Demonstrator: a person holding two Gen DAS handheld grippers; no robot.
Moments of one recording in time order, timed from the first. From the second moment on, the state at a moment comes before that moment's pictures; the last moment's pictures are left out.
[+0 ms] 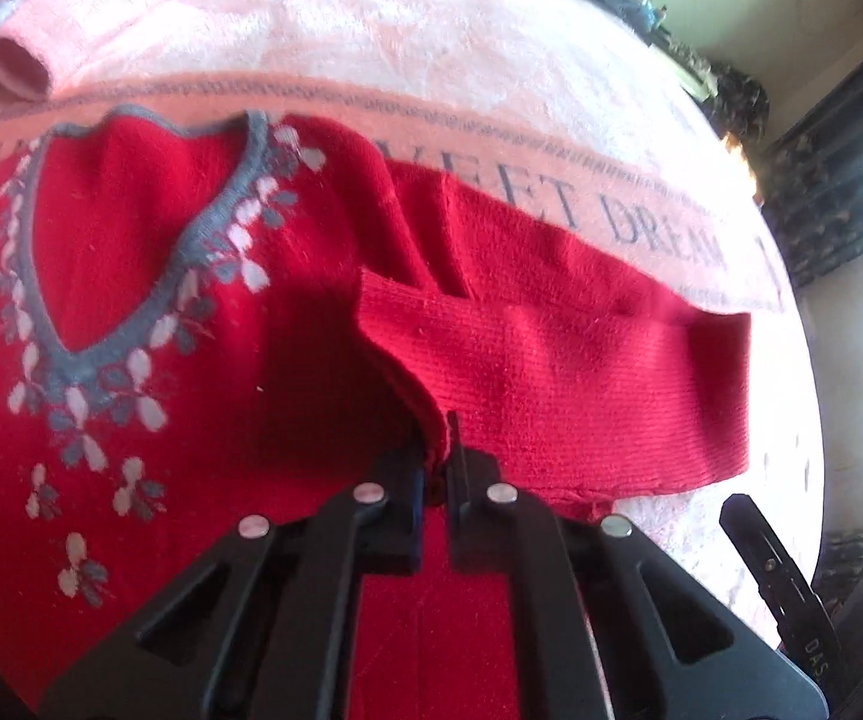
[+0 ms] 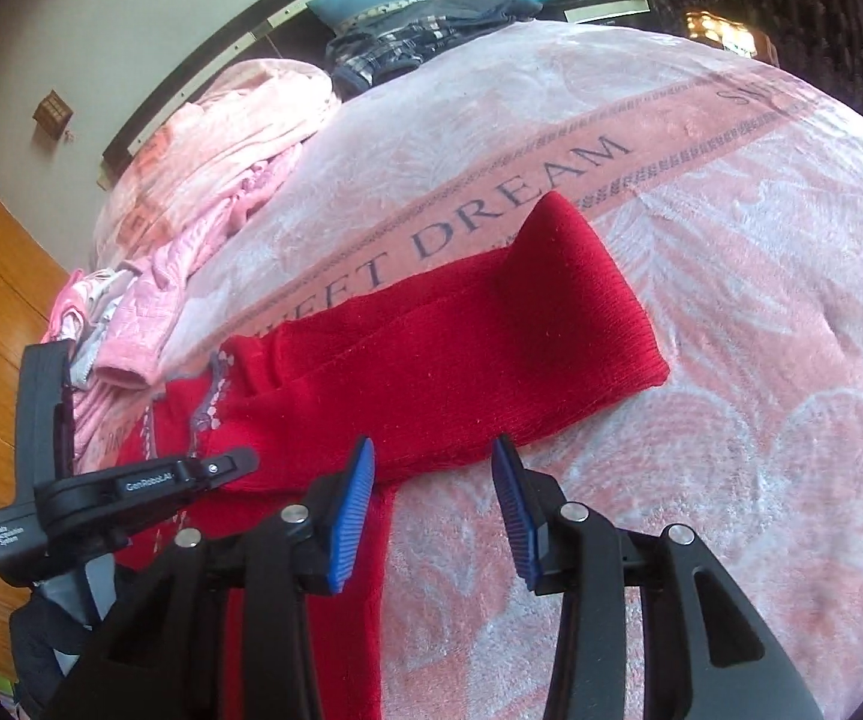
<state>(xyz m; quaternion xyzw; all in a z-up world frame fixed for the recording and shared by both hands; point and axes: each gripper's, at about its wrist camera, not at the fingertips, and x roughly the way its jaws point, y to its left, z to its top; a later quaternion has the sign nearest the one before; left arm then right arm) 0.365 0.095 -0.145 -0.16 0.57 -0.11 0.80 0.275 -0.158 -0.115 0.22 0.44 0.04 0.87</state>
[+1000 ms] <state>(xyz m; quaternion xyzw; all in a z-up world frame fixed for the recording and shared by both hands) 0.298 0.374 -0.131 -0.16 0.49 0.11 0.85 0.282 -0.091 -0.120 0.15 0.46 0.06 0.87</state>
